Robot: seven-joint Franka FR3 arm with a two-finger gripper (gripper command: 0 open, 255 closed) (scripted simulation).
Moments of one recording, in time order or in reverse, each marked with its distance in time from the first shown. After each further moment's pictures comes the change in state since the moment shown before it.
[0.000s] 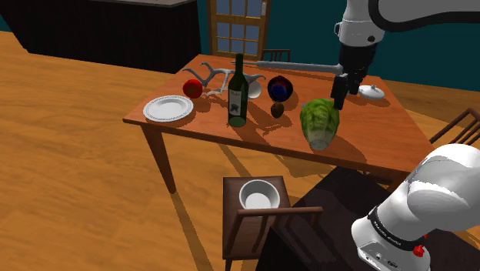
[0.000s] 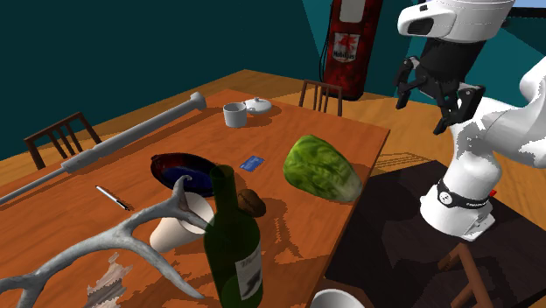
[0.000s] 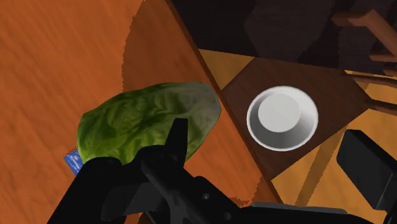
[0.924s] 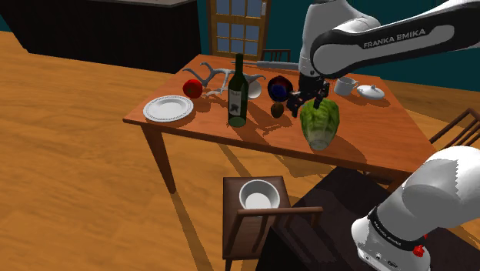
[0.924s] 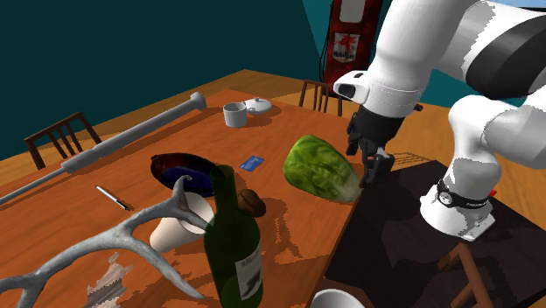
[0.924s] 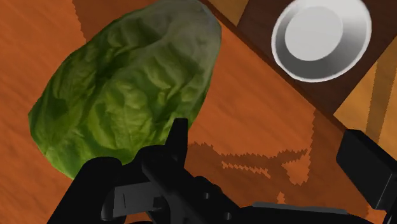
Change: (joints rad) arm -0.109 0.300 0.070 -0.078 -0.010 0.494 0.358
